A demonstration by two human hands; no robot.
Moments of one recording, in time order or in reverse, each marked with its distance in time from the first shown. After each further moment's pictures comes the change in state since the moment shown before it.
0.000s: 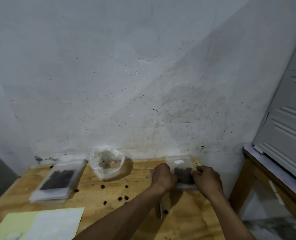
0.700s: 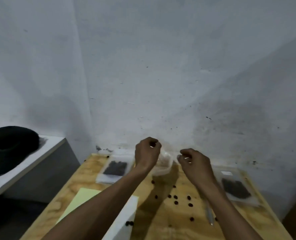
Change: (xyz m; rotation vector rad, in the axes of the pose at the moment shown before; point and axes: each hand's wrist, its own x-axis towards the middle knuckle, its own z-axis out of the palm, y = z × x) left_hand -0.033 -0.081 -0.190 -0.225 0.577 0.116; right_hand -0.077 -0.159 0.064 0.144 -0.059 -0.570
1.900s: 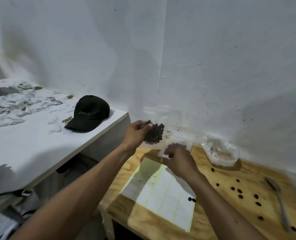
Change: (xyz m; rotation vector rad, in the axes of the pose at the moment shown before) left_hand -0.009 -0.123 -0.214 -0.408 0.145 -0.232; right_hand -0.050 -0.136 0.170 -0.129 -0.488 -0.218
